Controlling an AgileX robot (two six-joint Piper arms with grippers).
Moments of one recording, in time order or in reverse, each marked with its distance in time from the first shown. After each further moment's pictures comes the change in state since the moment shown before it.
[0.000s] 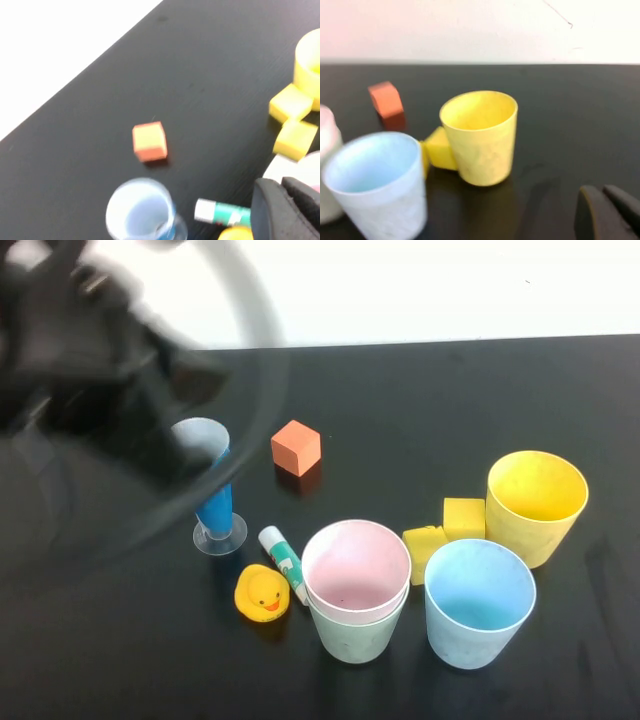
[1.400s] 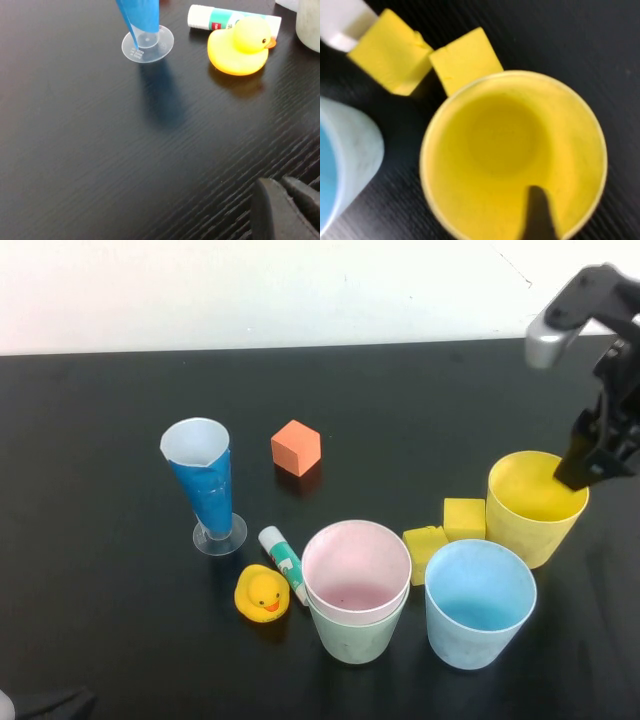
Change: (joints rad) right arm 0.246 1.460 -1.248 -0.396 0.772 -0.186; left arm 0.000 -0.706 0.964 0.129 -0.284 -0.240
